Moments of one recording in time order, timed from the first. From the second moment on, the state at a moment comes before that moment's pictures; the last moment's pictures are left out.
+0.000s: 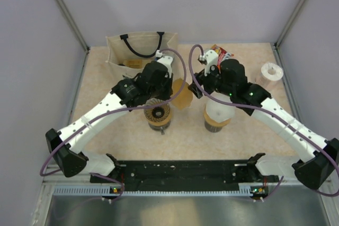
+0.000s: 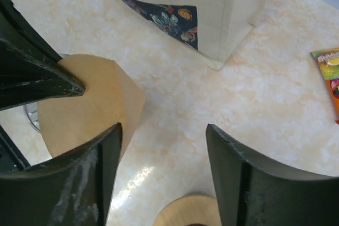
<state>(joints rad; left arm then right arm) -0.81 1.37 1.42 -0.71 -0.15 -0.39 0.67 1.22 1.22 -0.42 -0.10 0.01</state>
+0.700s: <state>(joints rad) -0.63 1.35 1.60 -1.16 0.01 -0.58 0.67 0.88 0.92 -0.06 0.05 0.16</state>
